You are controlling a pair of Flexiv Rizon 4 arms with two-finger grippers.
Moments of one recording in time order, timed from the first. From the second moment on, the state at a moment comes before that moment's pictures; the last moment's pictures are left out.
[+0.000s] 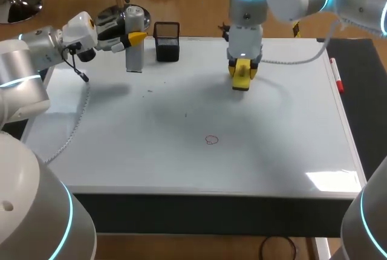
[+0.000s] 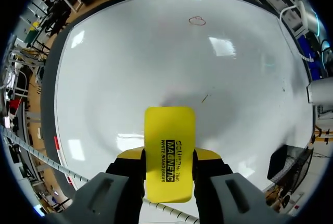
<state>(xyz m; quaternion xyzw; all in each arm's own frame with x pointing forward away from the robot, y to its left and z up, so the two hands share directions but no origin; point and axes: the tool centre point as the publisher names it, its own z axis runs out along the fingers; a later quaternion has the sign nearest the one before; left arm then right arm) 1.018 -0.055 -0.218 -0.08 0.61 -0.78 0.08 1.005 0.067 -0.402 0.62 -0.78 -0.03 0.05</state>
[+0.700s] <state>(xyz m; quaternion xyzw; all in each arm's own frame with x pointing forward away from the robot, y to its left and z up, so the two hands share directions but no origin) 1.018 -0.055 -0.218 -0.08 0.61 -0.78 0.08 1.095 -0.012 -0.382 0.54 -0.84 -0.01 0.06</state>
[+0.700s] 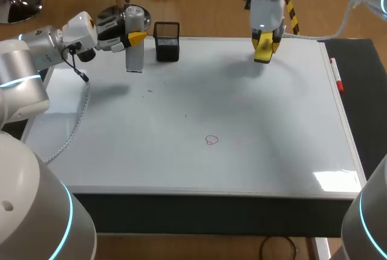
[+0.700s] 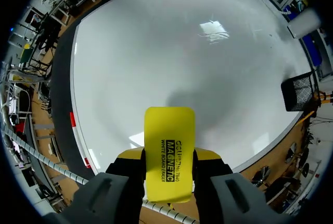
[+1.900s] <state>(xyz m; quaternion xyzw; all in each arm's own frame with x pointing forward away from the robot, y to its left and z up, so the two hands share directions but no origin) 1.018 -0.055 -0.218 -0.08 0.61 -0.78 0.08 1.108 -0.036 -0.377 0.52 -0.86 -0.01 0.03</state>
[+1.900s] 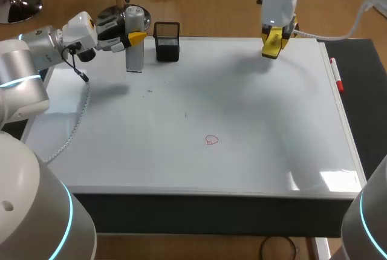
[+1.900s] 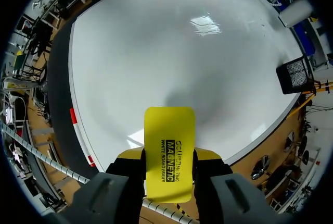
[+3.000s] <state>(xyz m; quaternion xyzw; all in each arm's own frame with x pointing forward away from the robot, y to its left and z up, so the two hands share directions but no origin) 0.896 -0.120 -0.200 0.02 0.57 -0.82 -0.02 1.108 -0.036 -0.377 0.52 -0.86 -0.01 0.03</state>
